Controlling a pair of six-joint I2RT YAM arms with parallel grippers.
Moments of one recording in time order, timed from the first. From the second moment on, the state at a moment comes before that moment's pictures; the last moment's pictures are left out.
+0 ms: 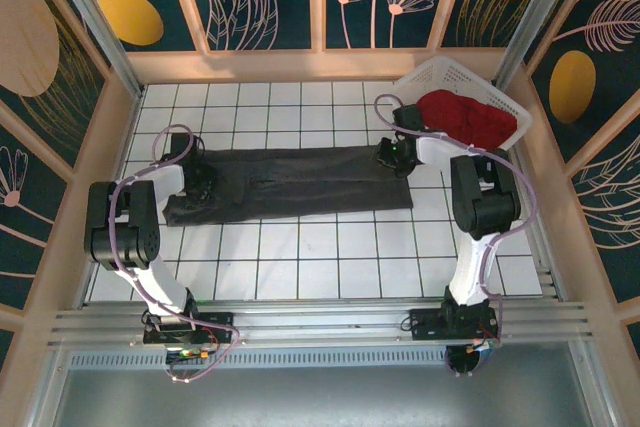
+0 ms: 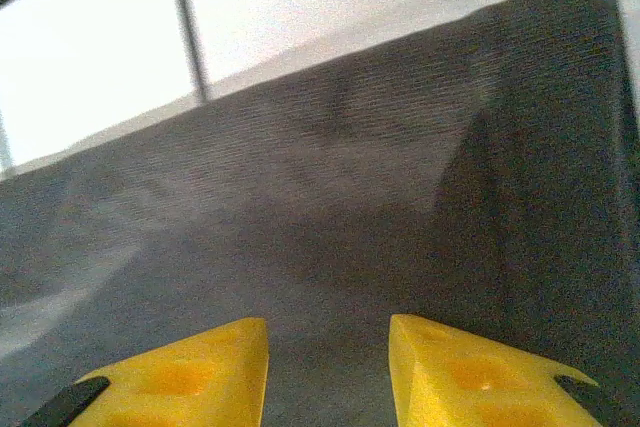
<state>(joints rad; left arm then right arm) 0.02 1.74 0.92 -0.29 0.09 -1.03 0.25 1.97 1.28 -0.41 -0.18 0.52</state>
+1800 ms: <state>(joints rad) -0.37 1.63 1.00 -0.29 0.37 -0.93 0.86 1.40 0.70 -0.59 -0.20 0.84</state>
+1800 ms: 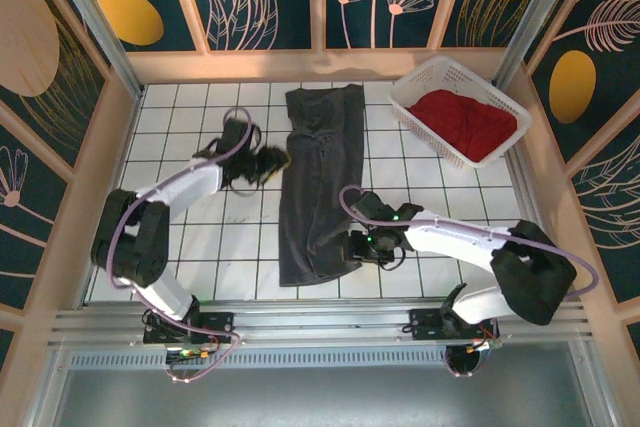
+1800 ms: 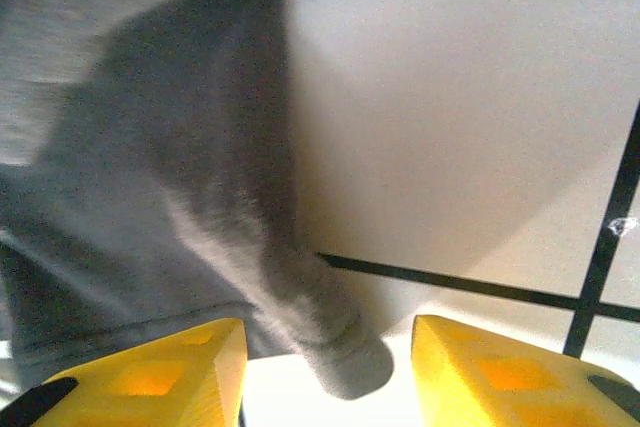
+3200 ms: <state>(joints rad) -0.78 1.24 0.58 -0.52 0.43 -1.10 0.91 1.23 0.71 -0.65 -0.29 0.97</state>
